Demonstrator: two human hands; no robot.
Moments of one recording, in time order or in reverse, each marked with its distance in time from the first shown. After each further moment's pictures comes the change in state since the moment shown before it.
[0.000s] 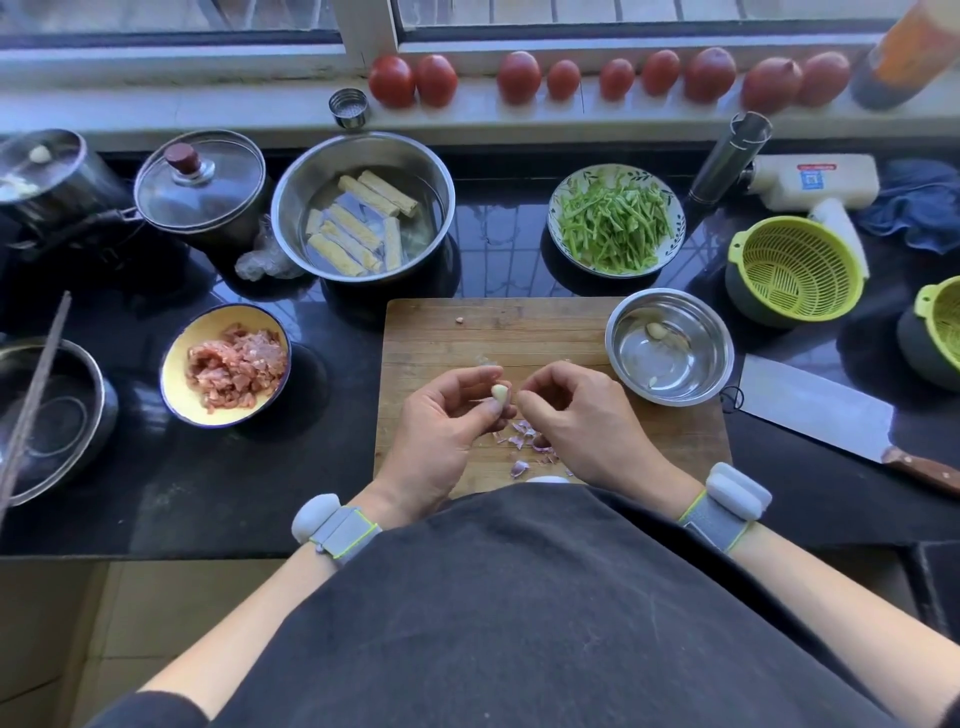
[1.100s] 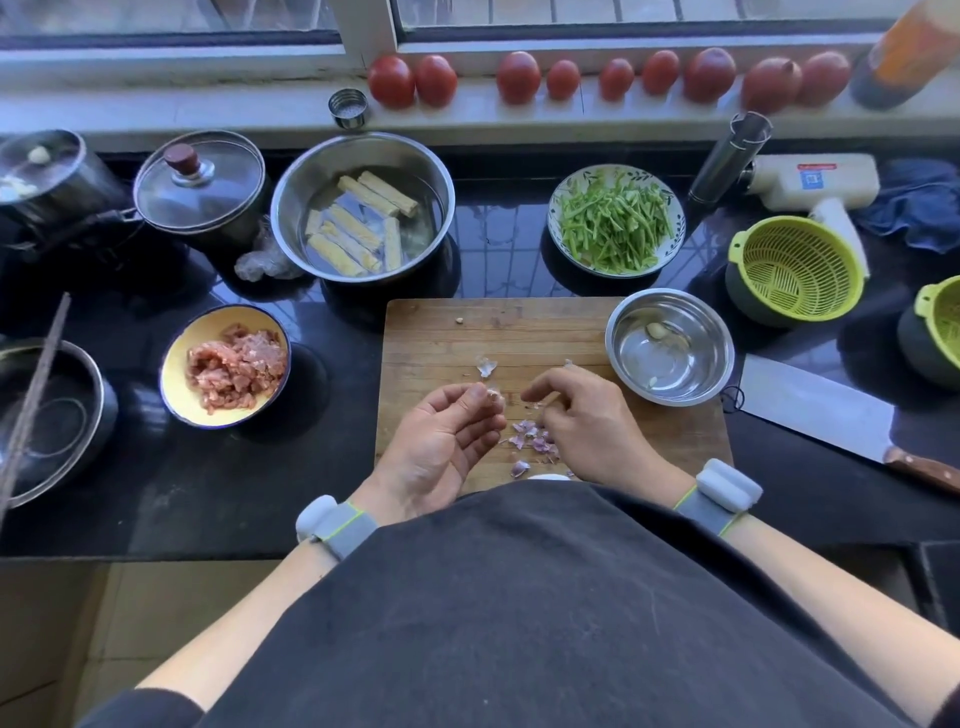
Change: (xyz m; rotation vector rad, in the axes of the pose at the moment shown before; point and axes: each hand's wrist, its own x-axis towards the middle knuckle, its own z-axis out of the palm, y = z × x) left_hand 0.006 -0.004 -0.006 -0.390 0.045 -0.349; right_hand 0.007 0.021 0.001 -0.207 -0.019 -0.090
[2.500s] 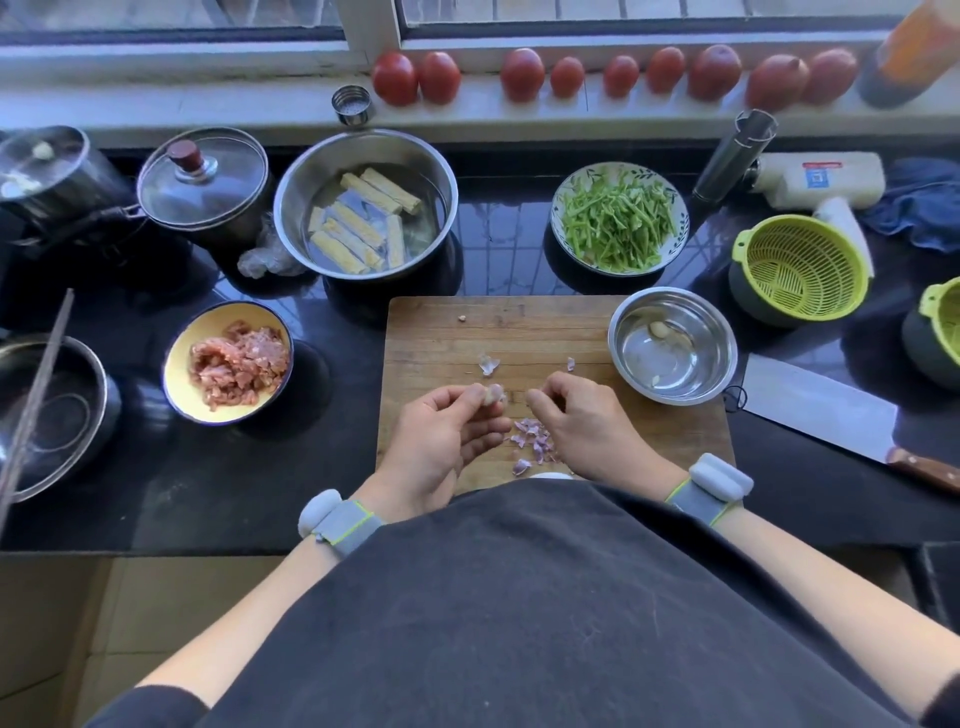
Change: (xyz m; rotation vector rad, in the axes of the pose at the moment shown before) left_hand -0.004 0.000 0.006 0.179 0.100 0.059; right_hand 0.005 0.002 0.005 -0.048 -0.075 0.187
